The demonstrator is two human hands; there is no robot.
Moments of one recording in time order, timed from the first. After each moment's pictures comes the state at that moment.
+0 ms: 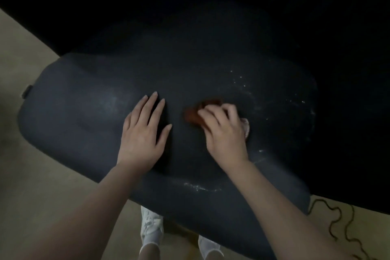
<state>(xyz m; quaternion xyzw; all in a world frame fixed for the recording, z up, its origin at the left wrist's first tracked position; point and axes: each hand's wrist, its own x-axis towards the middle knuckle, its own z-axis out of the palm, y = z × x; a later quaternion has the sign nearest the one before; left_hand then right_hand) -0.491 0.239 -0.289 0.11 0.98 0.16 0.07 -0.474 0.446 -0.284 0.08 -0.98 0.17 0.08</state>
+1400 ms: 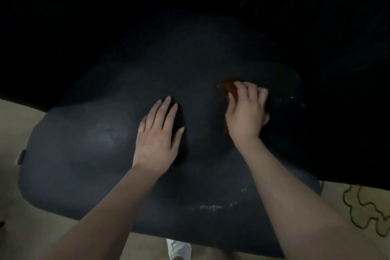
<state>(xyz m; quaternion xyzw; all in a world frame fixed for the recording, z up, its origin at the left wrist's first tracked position) -0.559 0.263 -0.285 0.25 0.96 0.14 0.07 -0.543 0.472 -0.280 -0.29 -0.94 0.14 0.09</state>
